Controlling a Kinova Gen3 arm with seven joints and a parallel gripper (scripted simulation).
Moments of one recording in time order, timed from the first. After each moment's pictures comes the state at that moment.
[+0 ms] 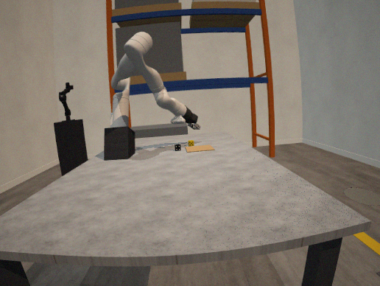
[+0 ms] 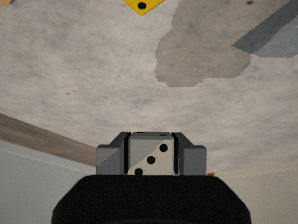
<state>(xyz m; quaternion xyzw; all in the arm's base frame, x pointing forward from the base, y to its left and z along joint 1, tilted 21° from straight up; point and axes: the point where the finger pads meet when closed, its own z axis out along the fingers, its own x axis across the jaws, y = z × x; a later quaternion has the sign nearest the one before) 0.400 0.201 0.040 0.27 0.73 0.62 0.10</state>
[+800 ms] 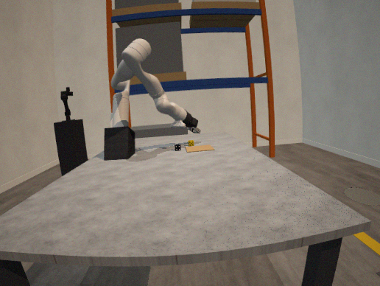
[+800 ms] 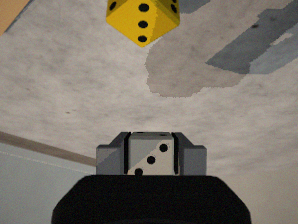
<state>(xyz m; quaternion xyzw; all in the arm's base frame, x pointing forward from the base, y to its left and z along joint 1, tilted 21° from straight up) 0.400 0.204 0.017 0.28 0.72 0.63 0.10</state>
